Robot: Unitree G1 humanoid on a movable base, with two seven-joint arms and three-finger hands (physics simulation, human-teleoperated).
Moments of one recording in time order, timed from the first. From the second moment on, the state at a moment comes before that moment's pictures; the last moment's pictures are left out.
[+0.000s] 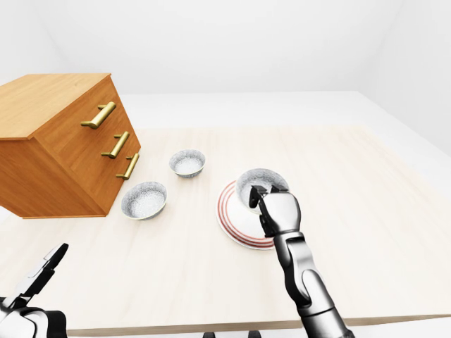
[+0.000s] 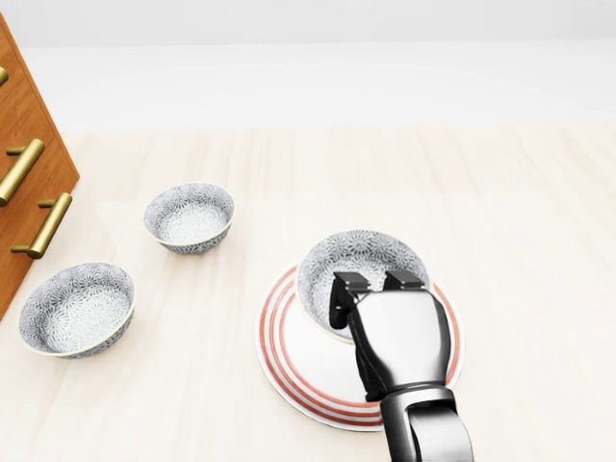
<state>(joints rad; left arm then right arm) 0.16 0.09 0.76 -0.20 -0.28 0.09 0.50 -0.07 0.02 0.20 -0.03 -1.34 0.09 -0.14</state>
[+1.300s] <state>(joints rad) 0.15 0.09 0.76 -0.20 -0.28 0.09 0.50 -0.26 0.00 0.15 0.38 -1.20 0.09 -0.29</state>
